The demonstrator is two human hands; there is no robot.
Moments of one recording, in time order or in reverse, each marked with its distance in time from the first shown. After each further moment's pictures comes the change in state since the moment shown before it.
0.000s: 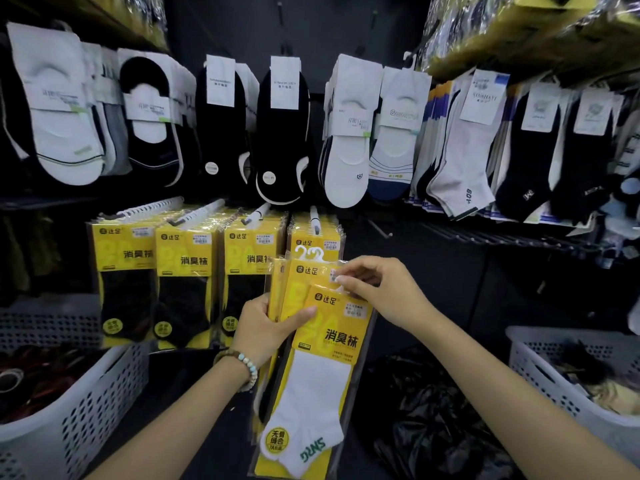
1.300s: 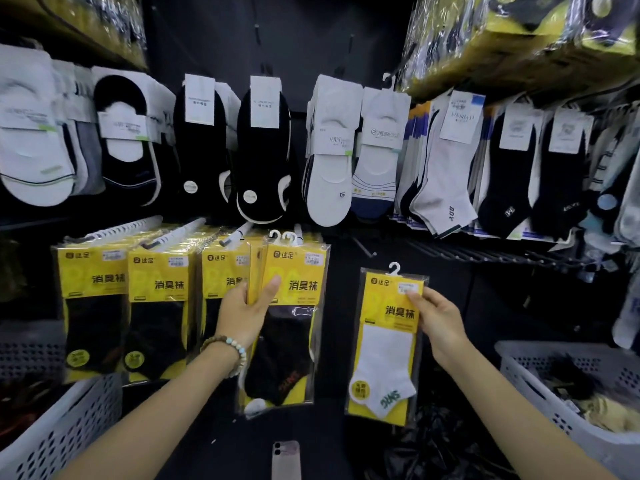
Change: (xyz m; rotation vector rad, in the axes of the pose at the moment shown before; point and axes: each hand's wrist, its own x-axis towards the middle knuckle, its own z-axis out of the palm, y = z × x) left_hand 0.058 0.005 0.005 0.092 0.213 0.057; right_hand -0.005 0.091 -0.055 0.536 0.566 0.438
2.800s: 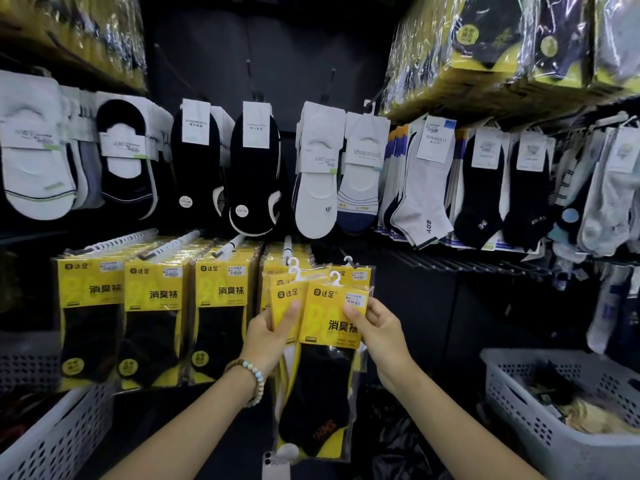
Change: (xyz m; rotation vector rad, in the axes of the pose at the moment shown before) left_hand -0.042 0.025 0.031 -0.204 -0.173 -0.192; right_hand -0.061 -0.006 0.044 0.056 -0.287 -0.132
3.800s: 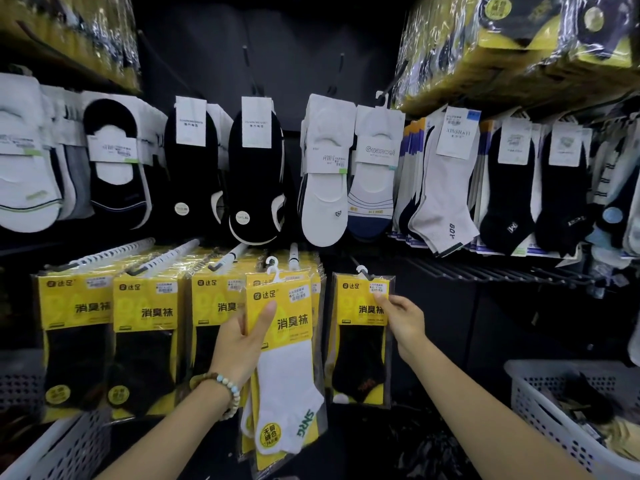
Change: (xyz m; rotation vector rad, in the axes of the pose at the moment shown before) left_hand 0.042 -0.013 -0.035 0.176 0.168 0.198; right_hand 0.115 0.047 -0.032 -0.105 0.341 0.136
